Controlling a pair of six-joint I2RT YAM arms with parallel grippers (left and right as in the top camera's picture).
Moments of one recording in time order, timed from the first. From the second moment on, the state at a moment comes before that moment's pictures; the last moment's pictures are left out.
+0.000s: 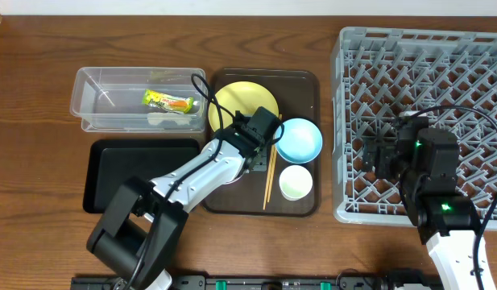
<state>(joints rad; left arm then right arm) -0.64 1.78 1.08 -0.62 -0.15 -0.60 0.03 0.96 0.69 -0.46 -0.03 0.04</state>
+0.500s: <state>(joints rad) -0.64 1.77 1.08 -0.61 -0.14 -0.61 0.03 0.96 0.69 -0.46 -0.03 0.04</state>
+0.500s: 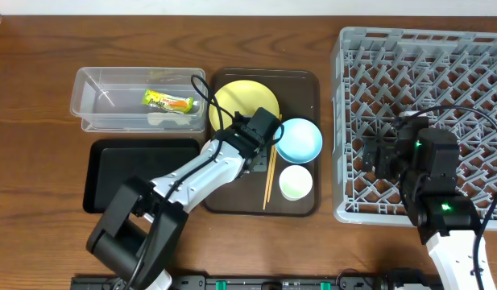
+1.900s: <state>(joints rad) 0.35 1.70 1.05 -0.83 1.16 -0.20 0.03 0.96 0.69 -0.46 -0.03 0.04</state>
